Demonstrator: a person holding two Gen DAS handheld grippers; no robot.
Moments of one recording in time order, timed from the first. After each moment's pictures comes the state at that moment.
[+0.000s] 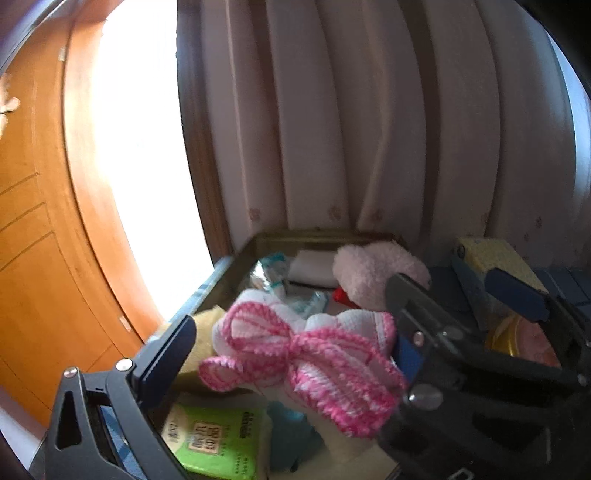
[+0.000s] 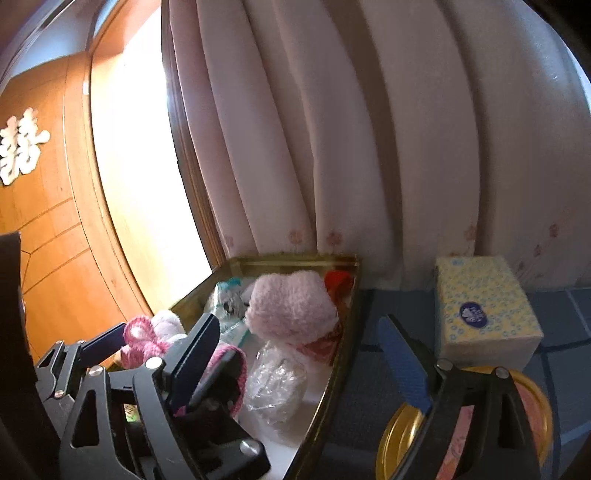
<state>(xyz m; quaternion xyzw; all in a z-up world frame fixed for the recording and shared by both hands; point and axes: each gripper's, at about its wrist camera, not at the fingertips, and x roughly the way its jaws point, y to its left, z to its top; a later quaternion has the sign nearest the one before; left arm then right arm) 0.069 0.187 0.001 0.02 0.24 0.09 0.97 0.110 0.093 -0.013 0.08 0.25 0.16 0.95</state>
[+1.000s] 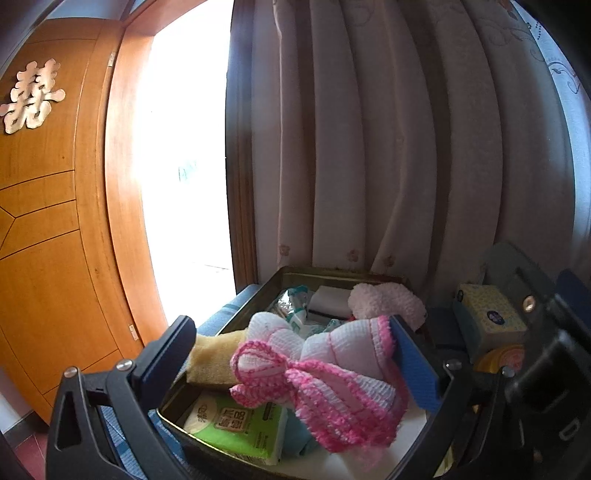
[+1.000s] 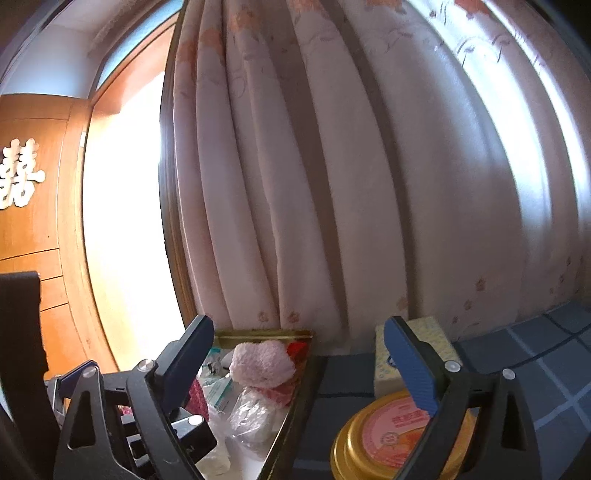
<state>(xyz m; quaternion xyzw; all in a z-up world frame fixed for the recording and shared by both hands) 0.026 0.197 0.012 -0.02 0.16 0.12 0.98 0.040 0.073 0.017 0.08 0.08 0.07 0.99</state>
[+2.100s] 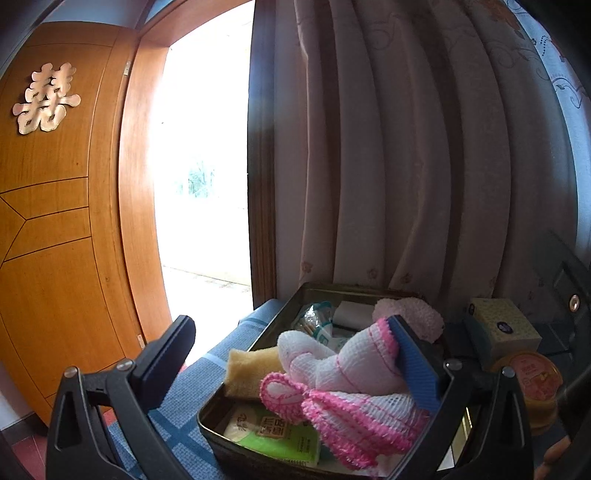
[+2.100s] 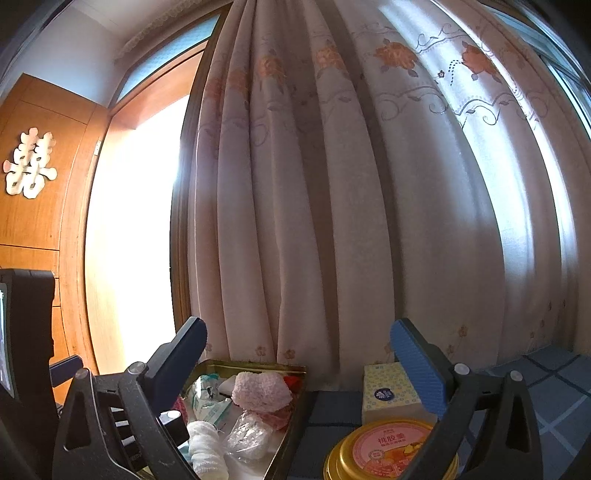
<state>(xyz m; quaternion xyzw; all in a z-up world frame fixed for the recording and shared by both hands) 0.009 0.224 0.020 -0.02 0.13 0.13 0.98 0.008 0.084 0.026 0.05 0.00 0.06 1.00</state>
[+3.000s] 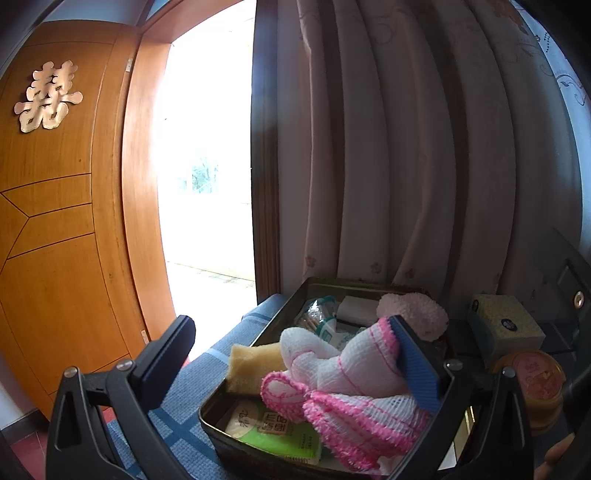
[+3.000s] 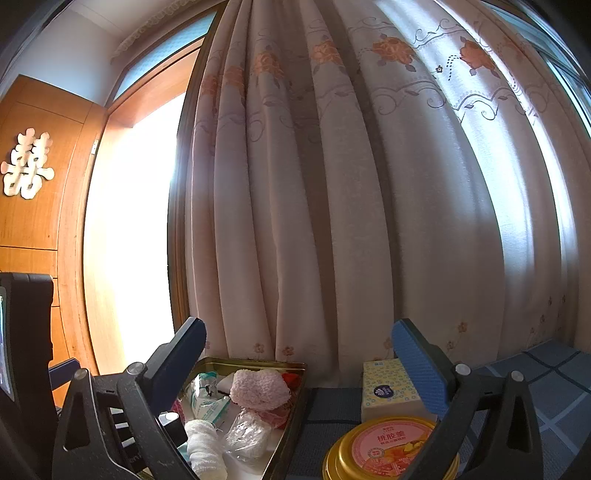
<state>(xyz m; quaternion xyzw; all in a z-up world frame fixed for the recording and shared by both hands) 0.010 0.227 0.018 -0.02 0.14 0.14 0.98 0.008 0.079 0.028 0.05 0.01 0.06 1.00</state>
